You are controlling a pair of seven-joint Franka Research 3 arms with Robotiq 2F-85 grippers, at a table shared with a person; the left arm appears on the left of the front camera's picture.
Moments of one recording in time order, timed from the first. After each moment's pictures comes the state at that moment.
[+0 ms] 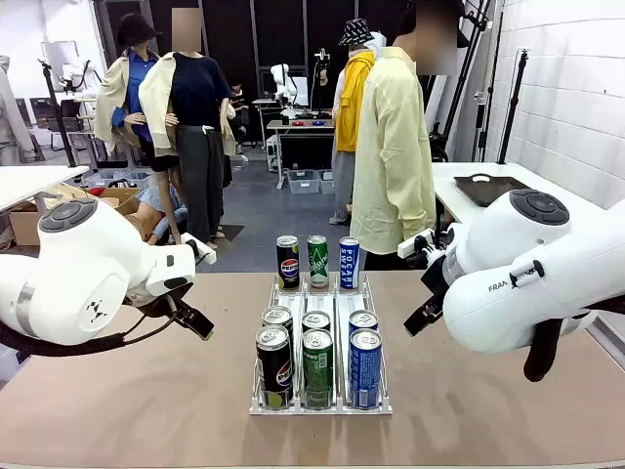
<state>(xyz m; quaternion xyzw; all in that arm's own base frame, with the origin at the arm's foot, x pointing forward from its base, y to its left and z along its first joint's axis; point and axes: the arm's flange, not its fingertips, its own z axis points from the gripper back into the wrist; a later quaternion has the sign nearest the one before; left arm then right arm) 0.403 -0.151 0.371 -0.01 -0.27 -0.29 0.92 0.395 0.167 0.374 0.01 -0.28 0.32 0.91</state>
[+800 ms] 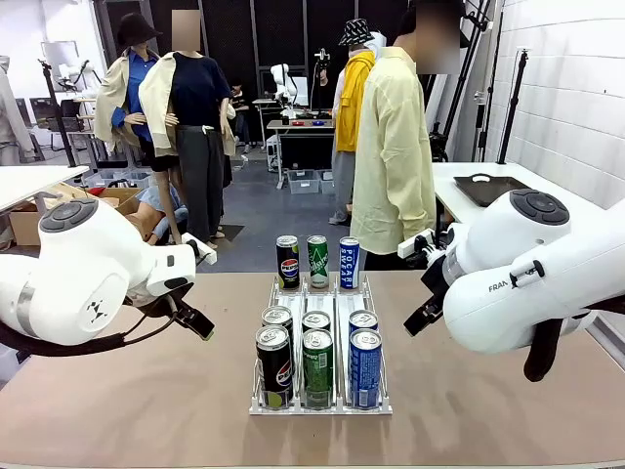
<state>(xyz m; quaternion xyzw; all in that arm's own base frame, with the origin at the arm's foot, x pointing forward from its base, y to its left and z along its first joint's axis) 0.403 -0.152 0.371 -0.01 -0.27 -0.29 0.92 0.395 0.167 0.374 0.01 -0.28 0.32 0.91</state>
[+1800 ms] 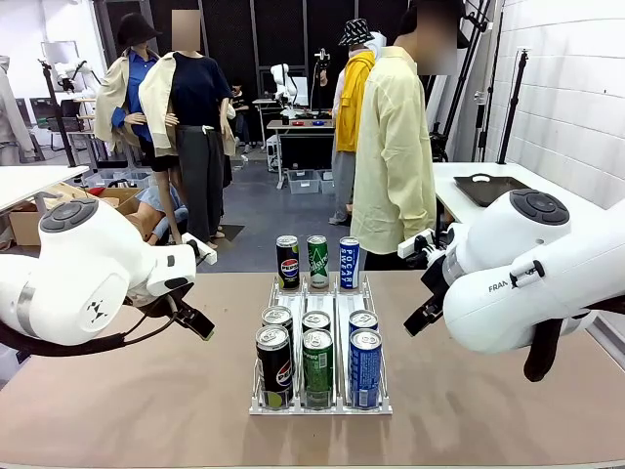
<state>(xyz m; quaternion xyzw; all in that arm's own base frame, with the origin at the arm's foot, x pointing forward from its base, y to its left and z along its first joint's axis) 0.403 -0.152 0.371 -0.01 -0.27 -0.30 0.92 0.395 0.167 0.374 0.01 -0.28 0.32 0.91</state>
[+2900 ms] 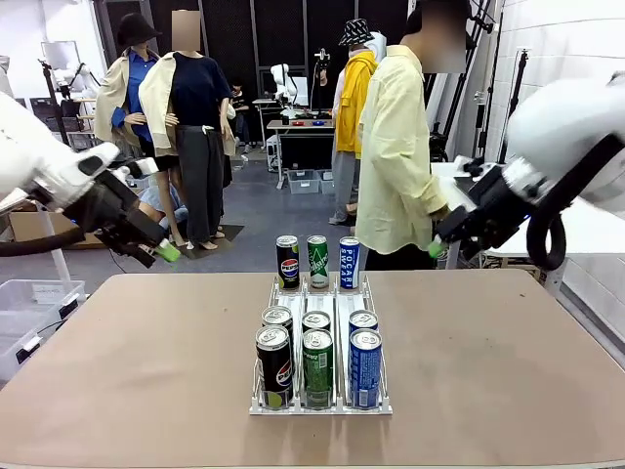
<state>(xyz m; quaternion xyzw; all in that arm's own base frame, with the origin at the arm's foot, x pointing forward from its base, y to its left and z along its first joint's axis) 0.435 -0.061 0.513 -0.28 -0.17 -0.27 0.91 0.435 0.086 0.508 0.24 -0.20 0.18 0.93</state>
